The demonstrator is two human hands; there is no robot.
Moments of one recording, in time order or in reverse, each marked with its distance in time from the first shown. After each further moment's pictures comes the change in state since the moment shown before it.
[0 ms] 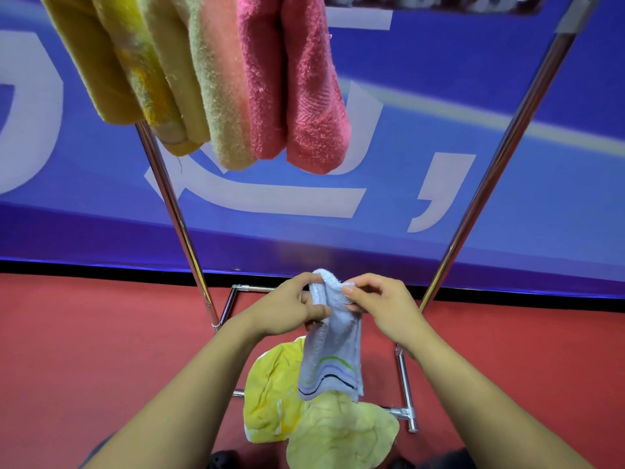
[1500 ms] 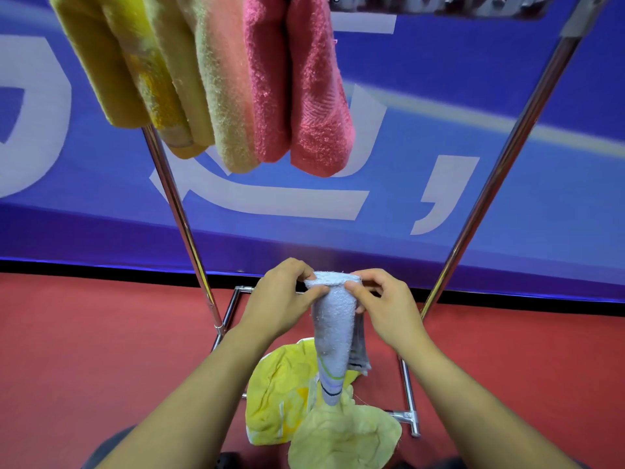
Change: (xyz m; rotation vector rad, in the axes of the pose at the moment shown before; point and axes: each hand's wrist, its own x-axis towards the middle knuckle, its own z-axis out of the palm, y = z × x) left_hand -0.003 0.000 -0.004 0.415 0.489 0.203; right_hand -0.004 -0.008 0.009 -0.201 0.164 -0.124
